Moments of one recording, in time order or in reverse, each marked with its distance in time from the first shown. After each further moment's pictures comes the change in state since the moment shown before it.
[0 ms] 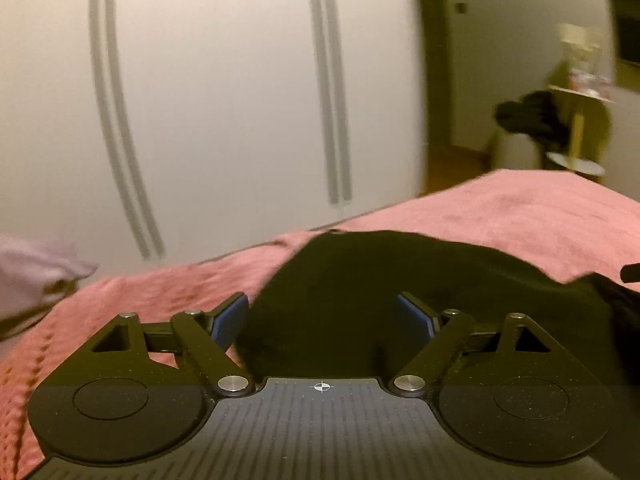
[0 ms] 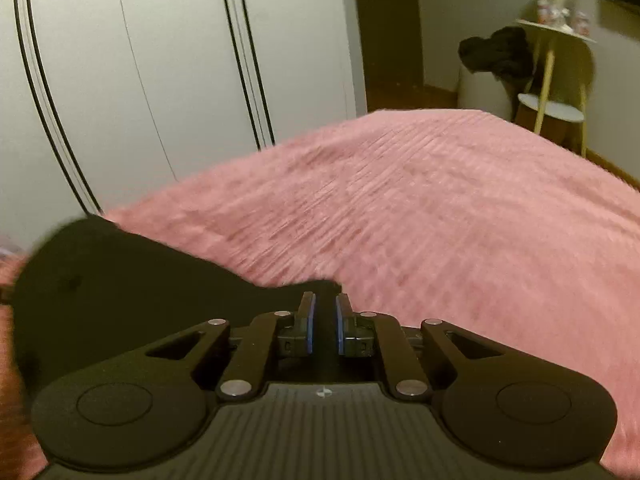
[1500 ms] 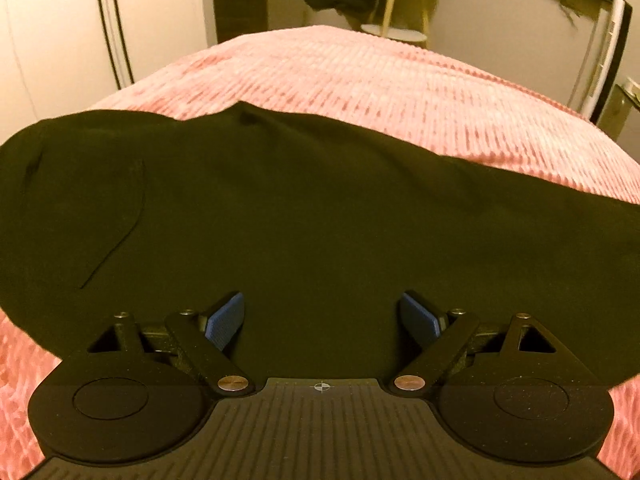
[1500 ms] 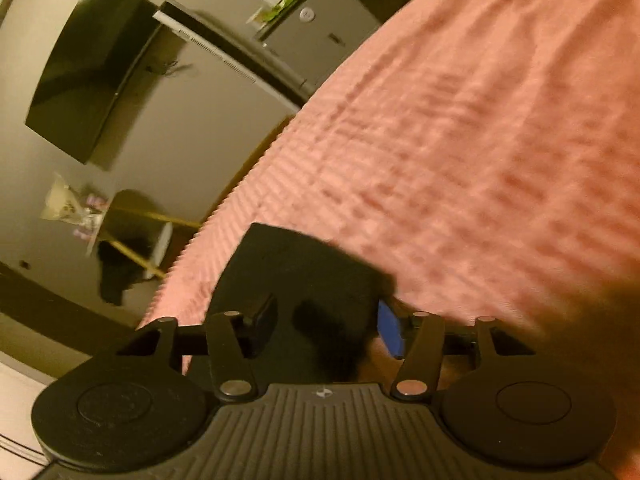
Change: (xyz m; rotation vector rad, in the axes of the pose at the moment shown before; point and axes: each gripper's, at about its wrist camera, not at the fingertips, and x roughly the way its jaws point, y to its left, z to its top) left arm -0.065 -0.236 -0.070 0.217 0.349 -0.442; right arm -0.398 -0.363 -0.308 1.318 -0.470 -0.559
